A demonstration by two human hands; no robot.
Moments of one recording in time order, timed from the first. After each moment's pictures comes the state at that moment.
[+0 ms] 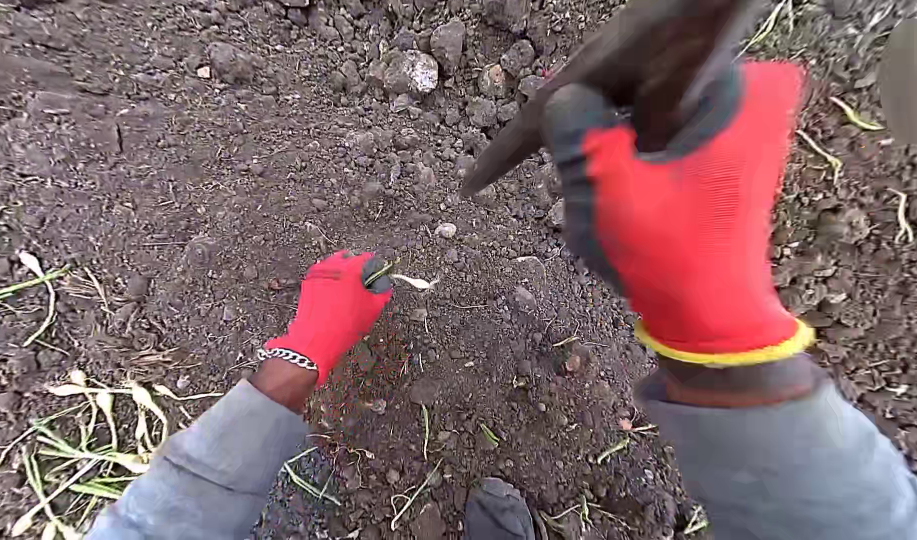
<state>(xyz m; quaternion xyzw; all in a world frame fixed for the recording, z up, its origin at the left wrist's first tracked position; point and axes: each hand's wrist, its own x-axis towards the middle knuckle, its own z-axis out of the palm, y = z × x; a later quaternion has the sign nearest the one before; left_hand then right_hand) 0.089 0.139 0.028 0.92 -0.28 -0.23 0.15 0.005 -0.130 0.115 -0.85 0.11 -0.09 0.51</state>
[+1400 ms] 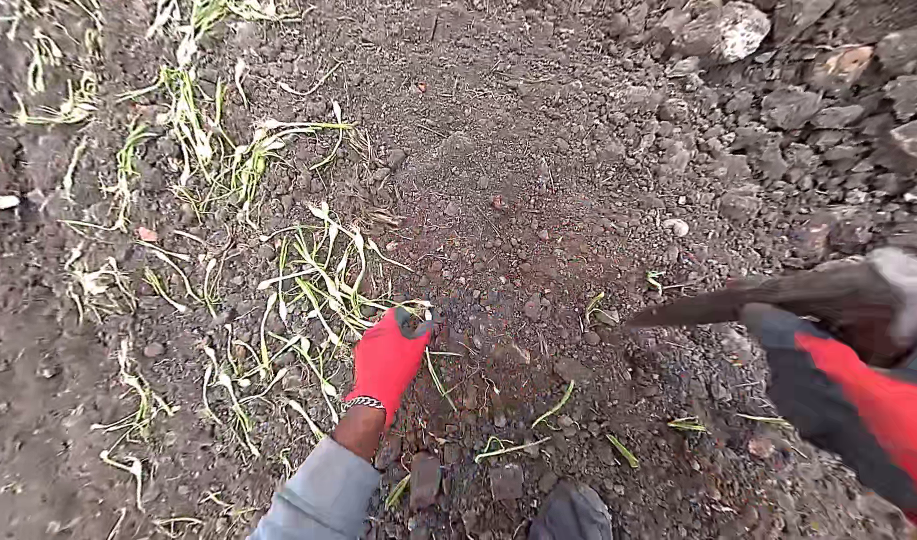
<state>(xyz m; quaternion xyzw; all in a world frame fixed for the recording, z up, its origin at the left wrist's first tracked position) -0.058 0.343 0.017 0.93 0.22 -0.28 0.13 -0.062 -0.047 0.104 -0.85 0.18 0.17 0.47</state>
